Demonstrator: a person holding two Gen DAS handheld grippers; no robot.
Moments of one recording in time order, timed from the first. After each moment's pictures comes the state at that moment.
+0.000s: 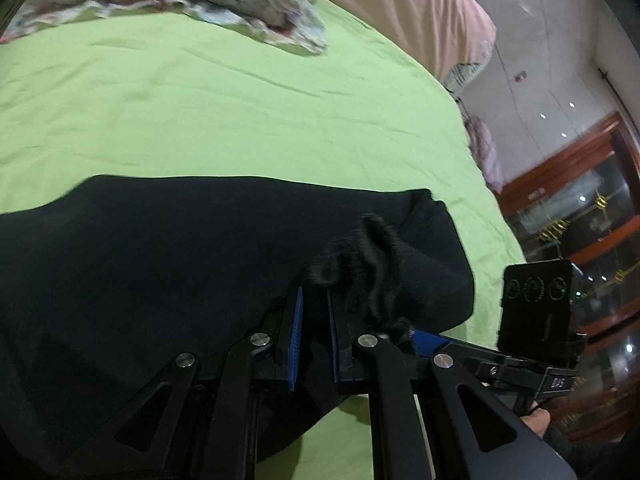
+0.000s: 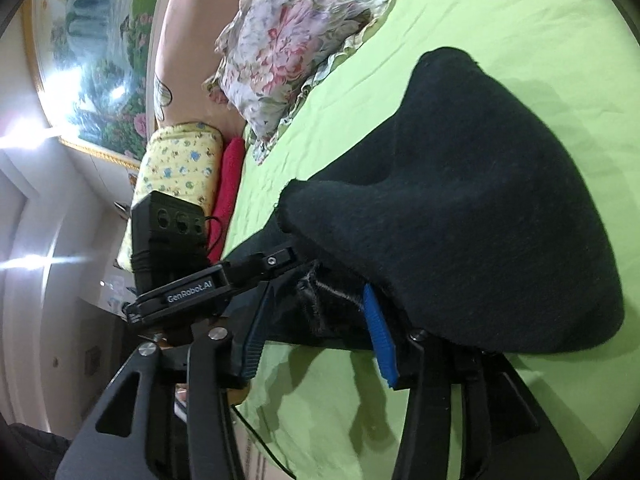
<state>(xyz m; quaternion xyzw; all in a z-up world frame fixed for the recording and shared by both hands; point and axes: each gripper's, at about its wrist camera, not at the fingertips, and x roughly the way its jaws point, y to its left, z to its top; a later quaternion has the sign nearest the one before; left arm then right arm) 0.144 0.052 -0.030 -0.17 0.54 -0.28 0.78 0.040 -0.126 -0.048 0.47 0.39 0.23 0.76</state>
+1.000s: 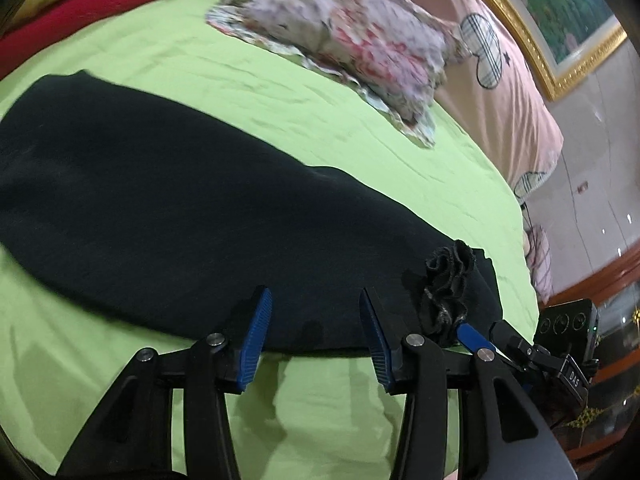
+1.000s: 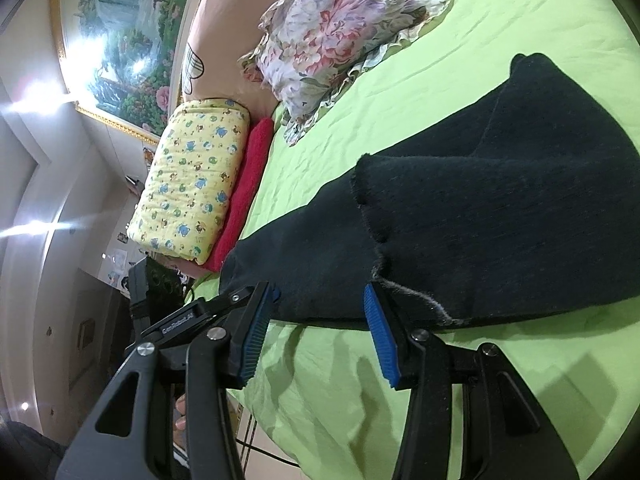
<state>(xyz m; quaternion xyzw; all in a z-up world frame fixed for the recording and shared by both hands) 0.038 0.174 -0.005 -0.26 0.47 -0.09 0.84 0.035 -0.091 -0.018 0.43 0.38 0.27 0.78</state>
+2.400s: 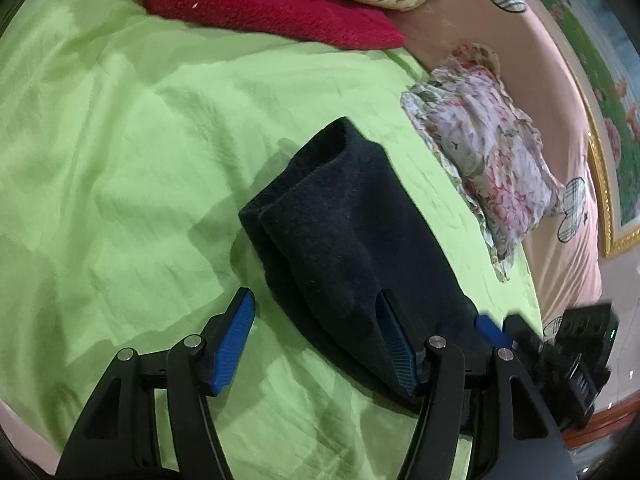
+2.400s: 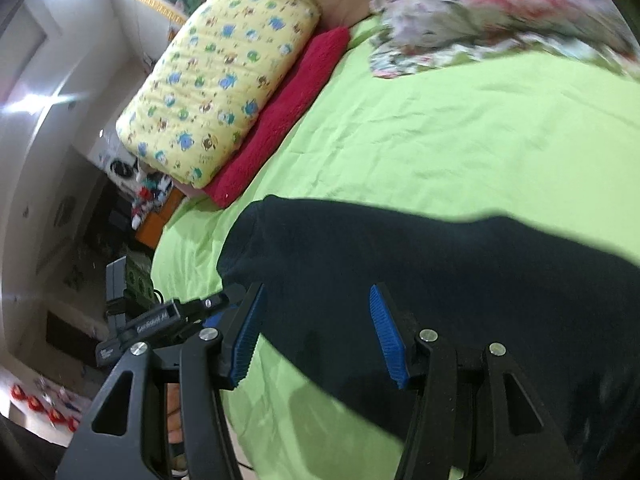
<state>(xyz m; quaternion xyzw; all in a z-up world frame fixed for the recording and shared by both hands) -0.013 0.345 -0.029 -0.42 0.41 0.10 0.80 0.160 0.068 0.027 0.23 0.45 0.38 0.77</state>
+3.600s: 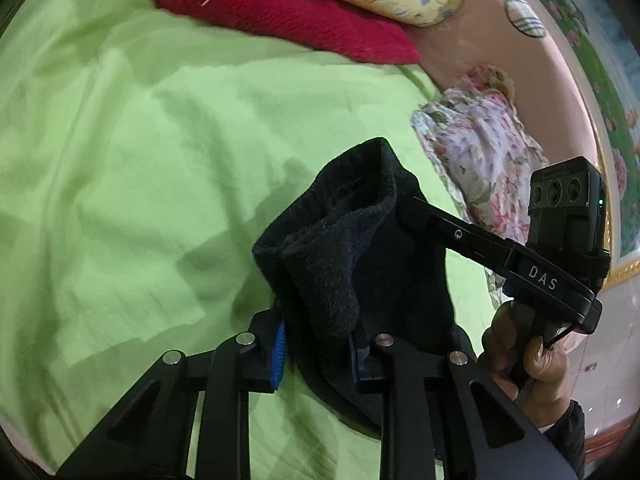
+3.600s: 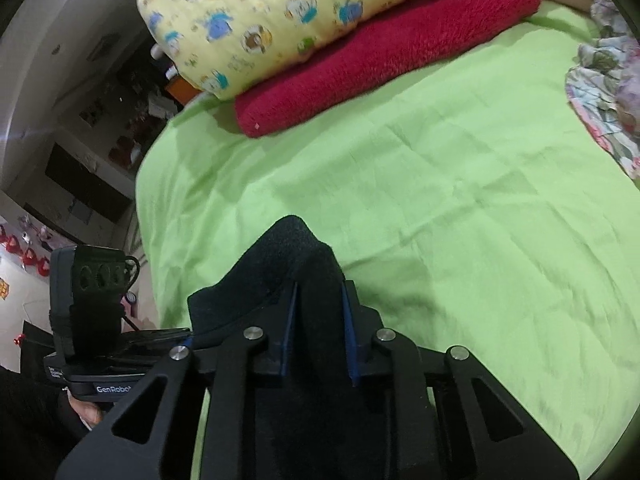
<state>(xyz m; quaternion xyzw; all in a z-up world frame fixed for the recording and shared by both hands) 0.009 0.346 -0.027 -0.44 0.39 0.12 0.80 0.257 0.217 0.037 0.01 0.48 0.54 0.69</state>
